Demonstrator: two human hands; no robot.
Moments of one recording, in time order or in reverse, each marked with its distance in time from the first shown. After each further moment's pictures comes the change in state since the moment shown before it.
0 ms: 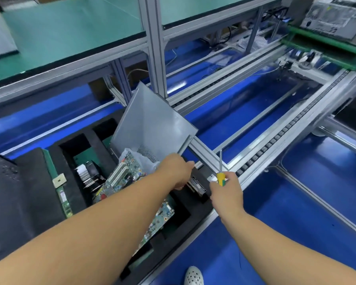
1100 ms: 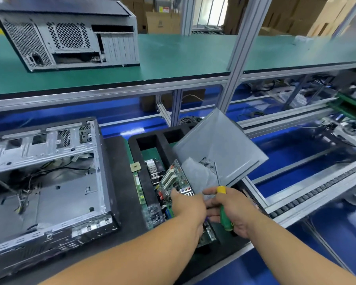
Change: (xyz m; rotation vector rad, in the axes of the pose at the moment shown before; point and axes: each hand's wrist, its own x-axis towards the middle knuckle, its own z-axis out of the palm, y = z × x) left_hand -0.120 -0.138 -0.052 -1.041 0.429 -0.506; right_hand -0.133 -0.081 0.114 0.010 -0.741 0.046
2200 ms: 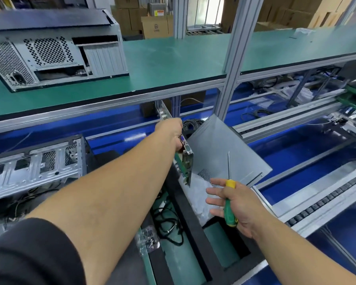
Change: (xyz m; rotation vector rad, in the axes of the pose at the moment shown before) left_hand 0.083 0.231 0.034 -0.190 -0.137 0.153; right_hand 0.042 -0.041 -0.029 0.163 0.130 -0.095
